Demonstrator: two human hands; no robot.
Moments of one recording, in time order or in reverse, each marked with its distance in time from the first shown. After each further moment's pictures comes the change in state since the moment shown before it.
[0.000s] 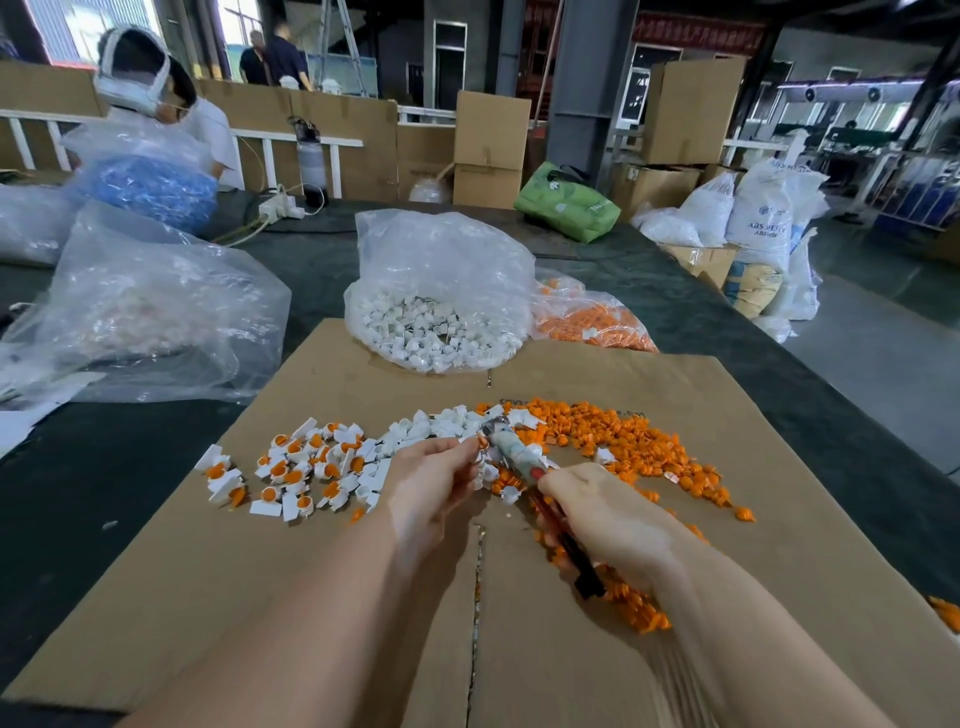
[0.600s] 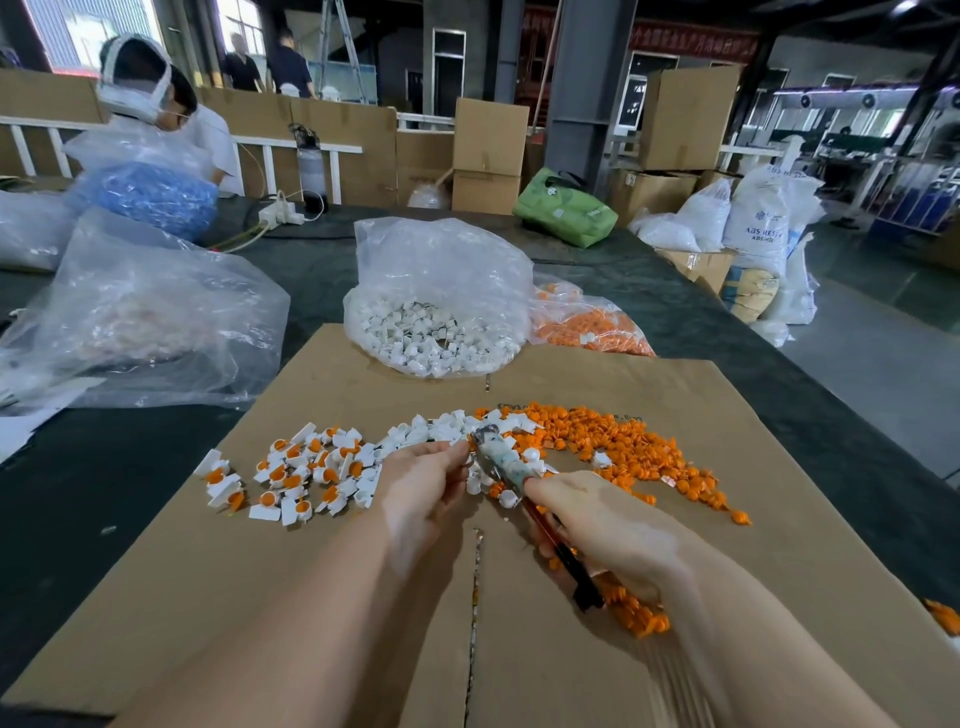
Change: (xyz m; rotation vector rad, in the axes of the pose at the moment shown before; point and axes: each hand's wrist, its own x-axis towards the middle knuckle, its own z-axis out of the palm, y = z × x) left_hand 0.000 0.005 0.000 -0.031 0.046 -0.023; right_hand -0.006 -0.003 -0.004 -0.110 -0.057 -0.032
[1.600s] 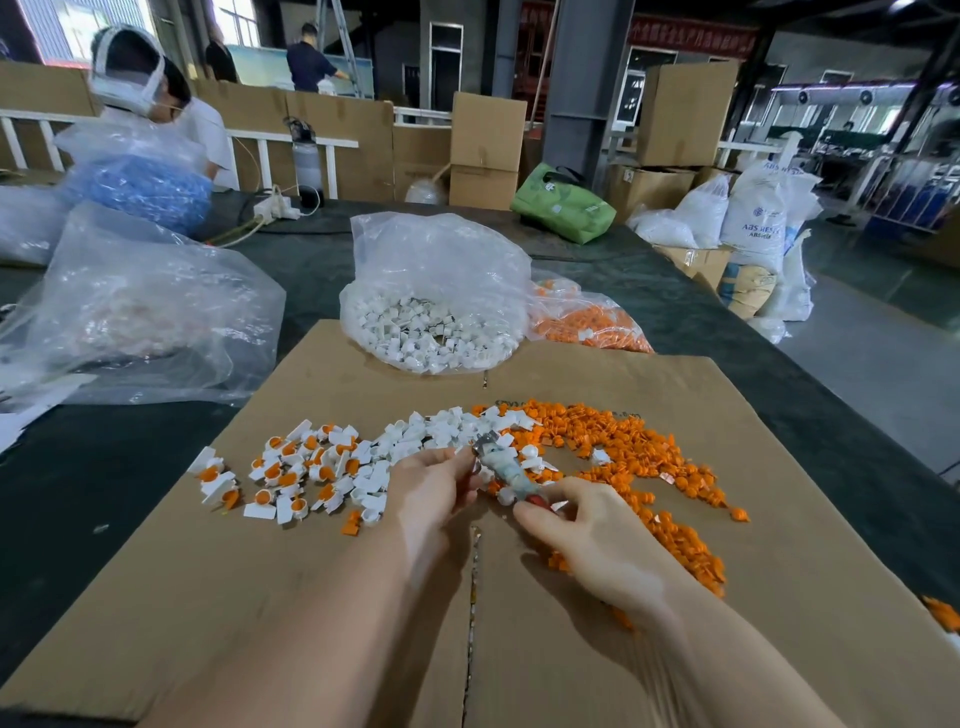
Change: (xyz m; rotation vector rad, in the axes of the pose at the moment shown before) left_hand -0.001 -0.014 0.008 0.024 0.052 0.030; right_hand -0.005 0.019 0.013 -0.133 0.260 -0.110
